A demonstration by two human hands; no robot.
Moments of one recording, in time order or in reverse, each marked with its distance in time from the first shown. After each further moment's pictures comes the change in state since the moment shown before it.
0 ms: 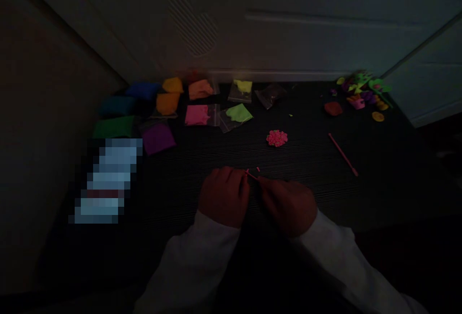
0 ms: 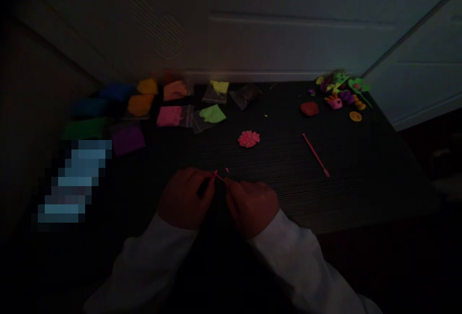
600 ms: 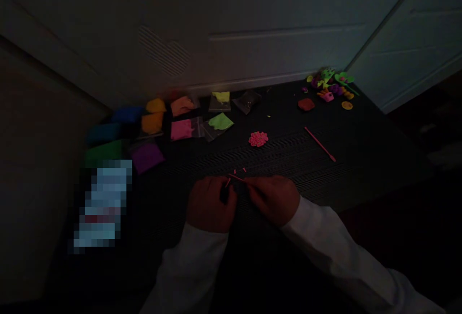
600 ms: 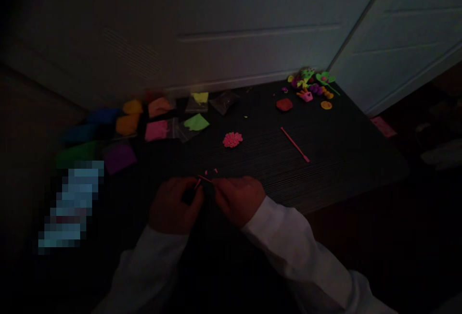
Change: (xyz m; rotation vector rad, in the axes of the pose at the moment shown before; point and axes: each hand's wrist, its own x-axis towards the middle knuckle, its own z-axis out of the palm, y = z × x) left_hand -0.009 -0.008 -0.001 -0.010 0.066 0.011; right_hand -0.002 0.001 0.001 0.173 -0.003 0.028
